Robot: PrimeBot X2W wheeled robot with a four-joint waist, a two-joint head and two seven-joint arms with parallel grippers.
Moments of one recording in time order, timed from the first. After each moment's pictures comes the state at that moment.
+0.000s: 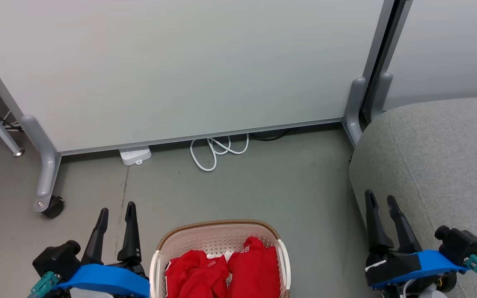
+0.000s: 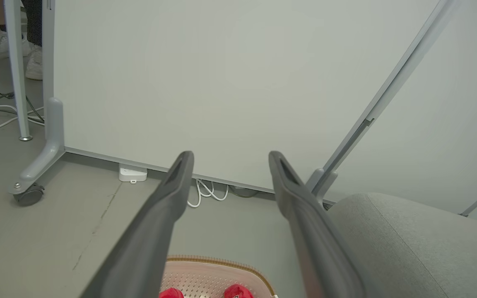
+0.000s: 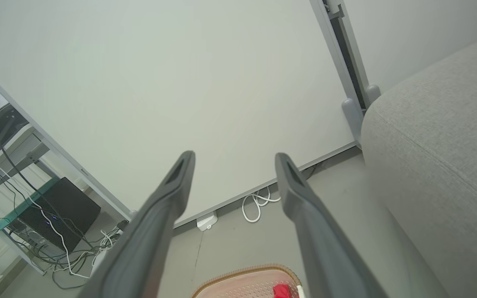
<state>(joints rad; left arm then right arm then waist) -0.11 0.04 -0.08 0.23 -0.48 -0.04 -0.16 -0.08 -0.05 0.06 0.21 0.54 0.13 -0.16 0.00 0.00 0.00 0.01</state>
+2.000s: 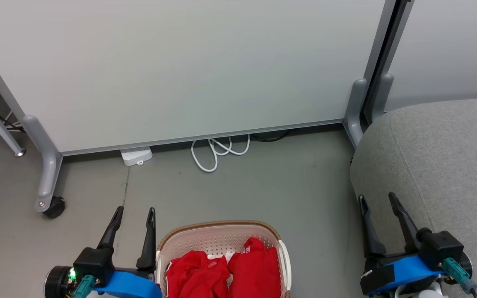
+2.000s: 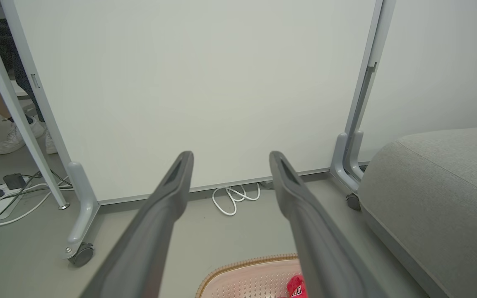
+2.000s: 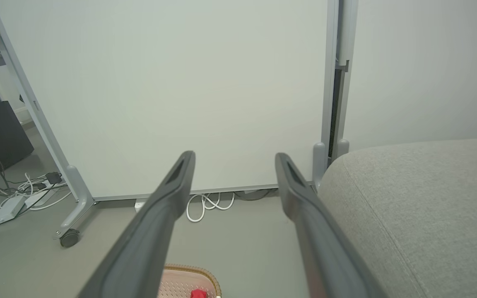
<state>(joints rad) -0.12 0.05 -0.12 0.30 -0.11 -0.03 -0.26 -0.09 -0.05 0.03 0.27 0.10 0.13 -0.26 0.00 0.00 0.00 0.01</state>
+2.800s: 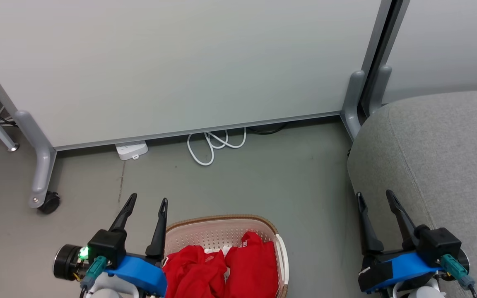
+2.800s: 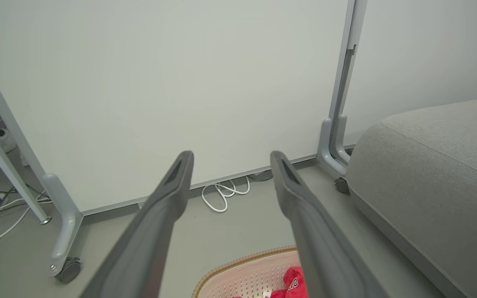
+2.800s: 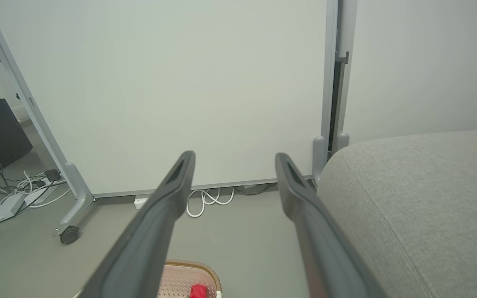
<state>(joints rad) -0.20 0.06 -0.15 0.38 -0.07 -0.08 -0.26 -0.11 -0.05 0.03 0.29 0.11 0.13 -0.26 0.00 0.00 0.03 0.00</state>
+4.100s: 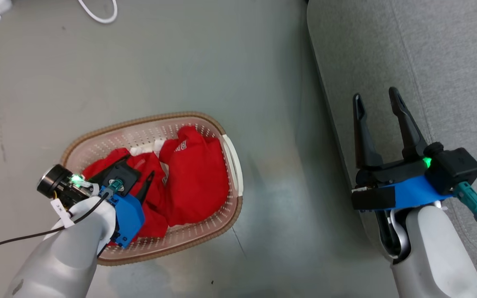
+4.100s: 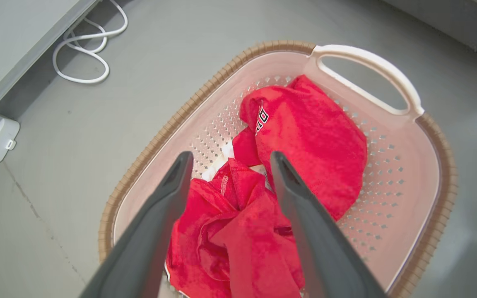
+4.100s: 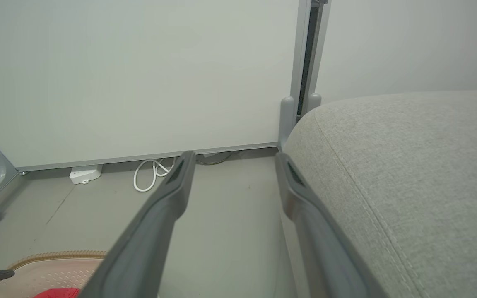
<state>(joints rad) -0.80 0.23 -0.66 1.09 -0.08 -0.13 -0.26 -0.39 -0.05 0.07 0.18 0.10 0.13 -0.26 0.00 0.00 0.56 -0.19</state>
